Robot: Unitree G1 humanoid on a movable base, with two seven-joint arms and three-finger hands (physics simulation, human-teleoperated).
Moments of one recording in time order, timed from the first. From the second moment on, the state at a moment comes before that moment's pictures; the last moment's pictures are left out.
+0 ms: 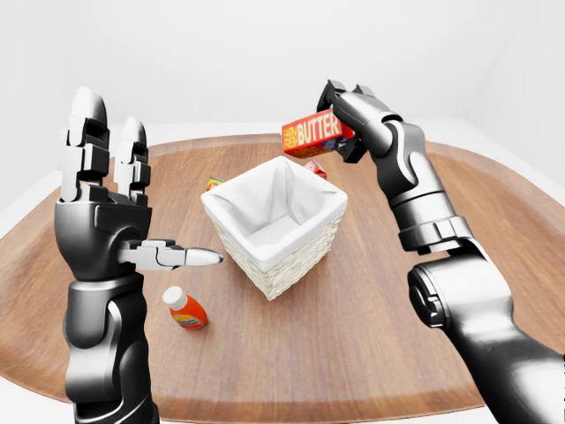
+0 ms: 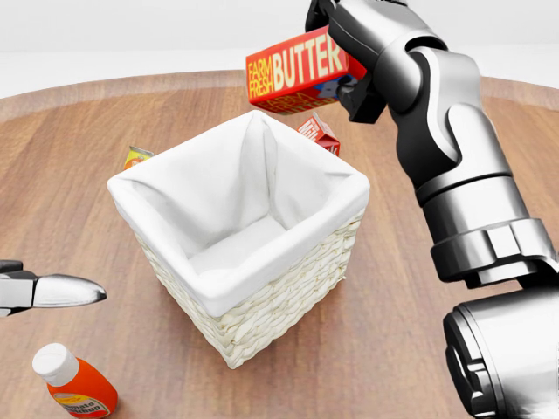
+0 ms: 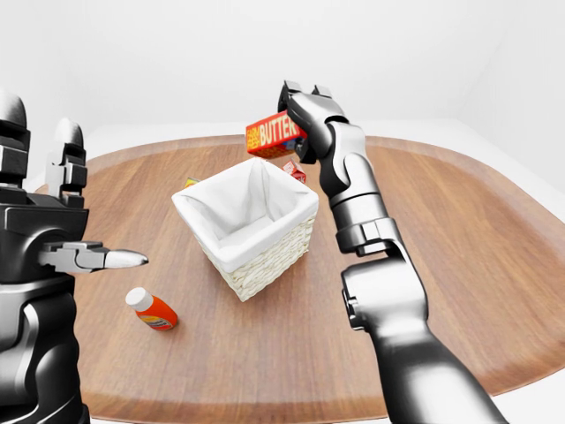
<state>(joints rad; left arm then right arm) -0.17 0.18 0.28 -0.61 -0.33 0.09 -0.15 -1.23 -0.26 0.04 0.75 -0.98 0.09 0.39</state>
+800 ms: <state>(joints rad) -0.16 0.18 0.29 -0.56 -0.35 0.09 -0.17 -1.38 -0.02 0.12 1.24 -1.16 0.09 0.21</state>
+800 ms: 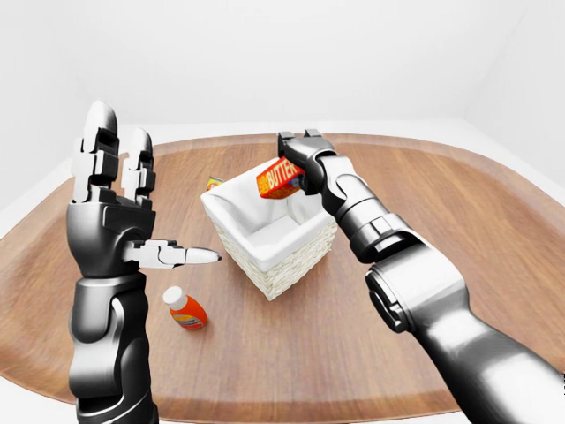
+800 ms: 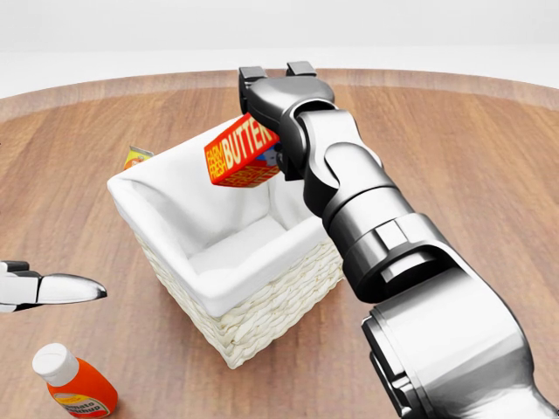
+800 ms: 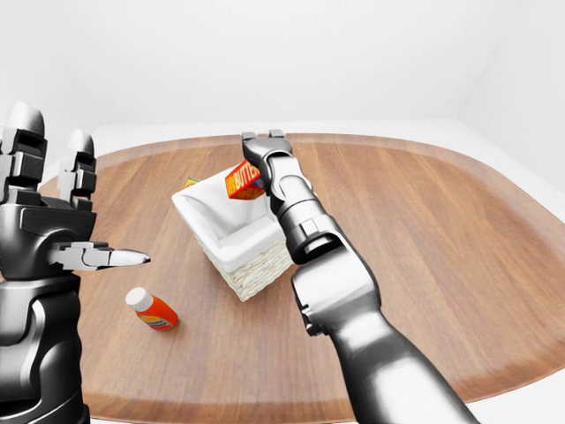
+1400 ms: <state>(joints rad) -0.16 0.19 0.30 -0.49 -0.35 0.09 -0.18 -1.34 0.03 0.11 1.36 -1.19 0.09 0.15</state>
